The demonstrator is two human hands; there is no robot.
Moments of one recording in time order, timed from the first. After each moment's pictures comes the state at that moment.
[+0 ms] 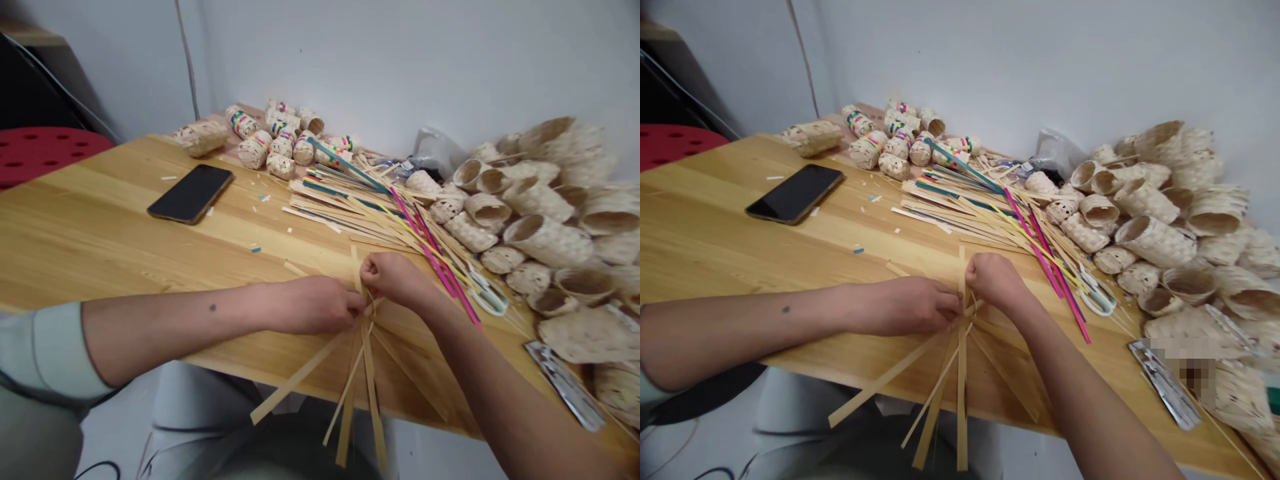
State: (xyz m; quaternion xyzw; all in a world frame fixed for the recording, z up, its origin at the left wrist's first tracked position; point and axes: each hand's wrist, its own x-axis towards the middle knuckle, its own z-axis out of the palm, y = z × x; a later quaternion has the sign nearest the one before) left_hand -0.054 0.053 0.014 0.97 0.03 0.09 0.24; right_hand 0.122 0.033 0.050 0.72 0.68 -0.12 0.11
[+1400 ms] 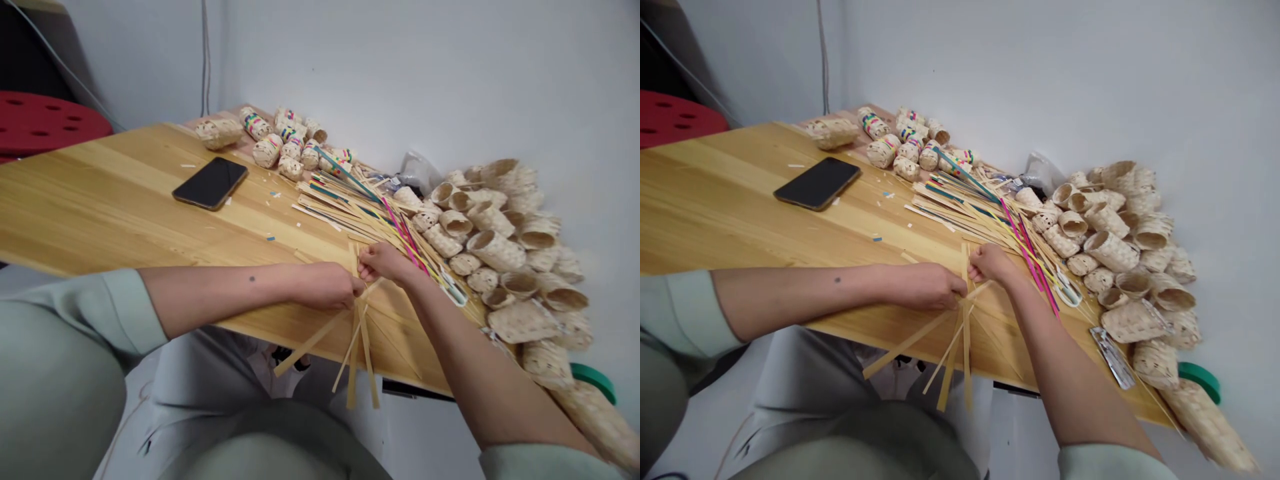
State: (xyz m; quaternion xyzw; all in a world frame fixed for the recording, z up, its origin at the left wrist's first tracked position) left_hand -0.054 0.054 0.005 0.99 -0.06 0.14 0.06; right_hand 0.118 0.040 0.047 0.76 0.59 -0.27 0.02
